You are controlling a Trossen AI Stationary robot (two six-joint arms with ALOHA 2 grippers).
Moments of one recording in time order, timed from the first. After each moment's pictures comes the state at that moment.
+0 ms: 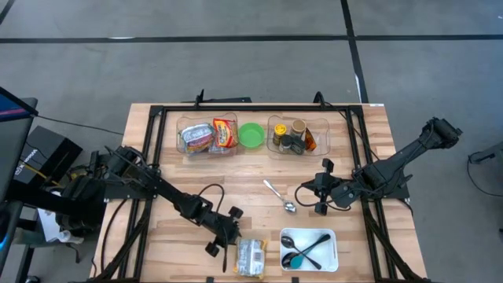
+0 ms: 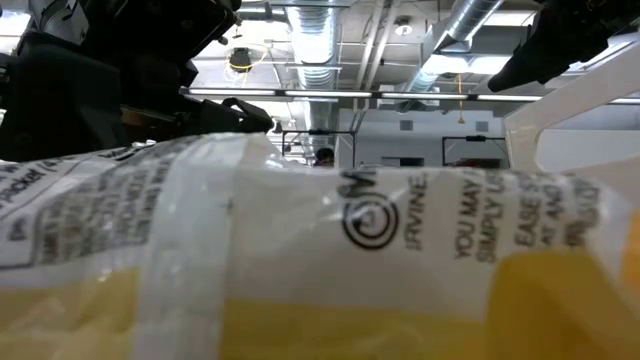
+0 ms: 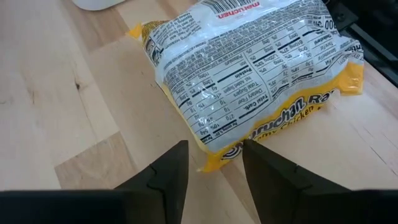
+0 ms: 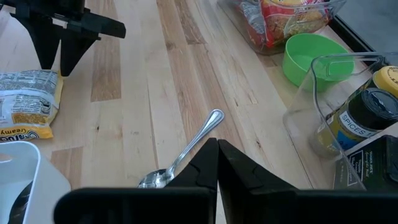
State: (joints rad) left arm -0.51 1.83 0.88 0.15 0.01 0.07; right arm 0.55 1.03 0.67 -0.43 0.65 0.46
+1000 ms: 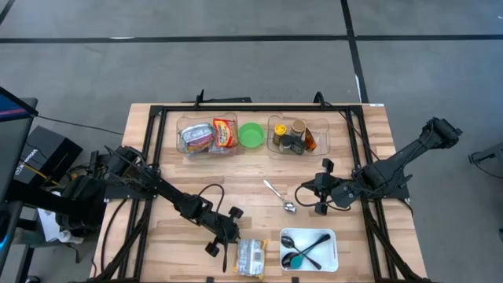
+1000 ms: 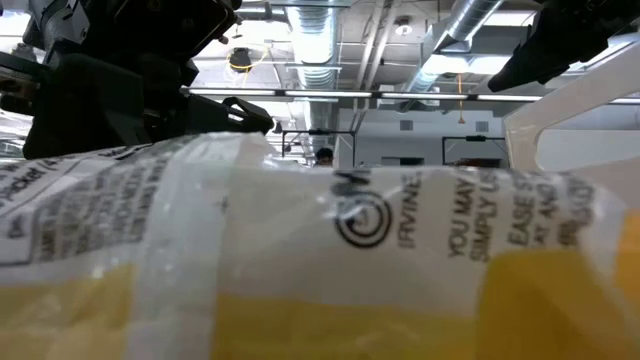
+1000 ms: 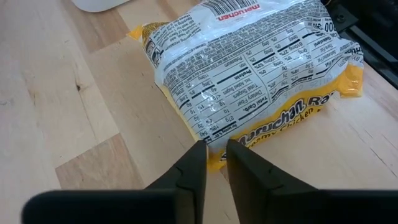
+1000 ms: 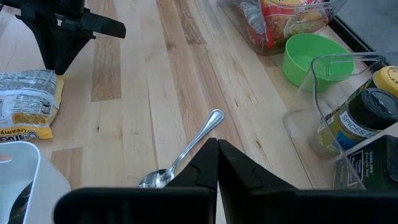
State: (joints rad) left arm -0.51 1.83 0.88 0.16 0.01 0.07; right arm 0.55 1.03 0.67 -0.43 0.65 0.46
